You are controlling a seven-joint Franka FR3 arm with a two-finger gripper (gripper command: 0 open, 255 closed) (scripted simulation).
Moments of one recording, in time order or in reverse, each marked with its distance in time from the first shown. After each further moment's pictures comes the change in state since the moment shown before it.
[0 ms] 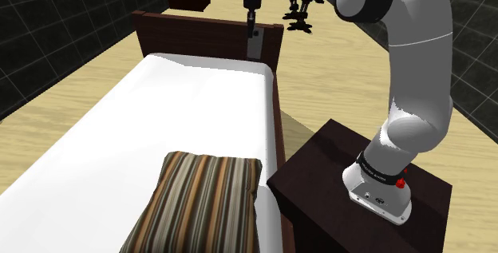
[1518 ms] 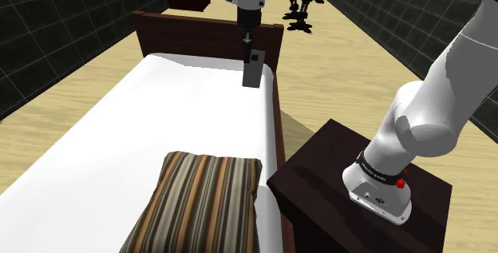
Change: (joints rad) arm 0.269 -0.610 0.141 -0.807 -0.089 0.206 0.397
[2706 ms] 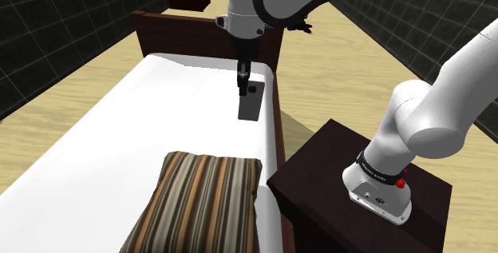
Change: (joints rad) arm 0.129 -0.158 0.171 -0.232 0.043 0.077 0.279
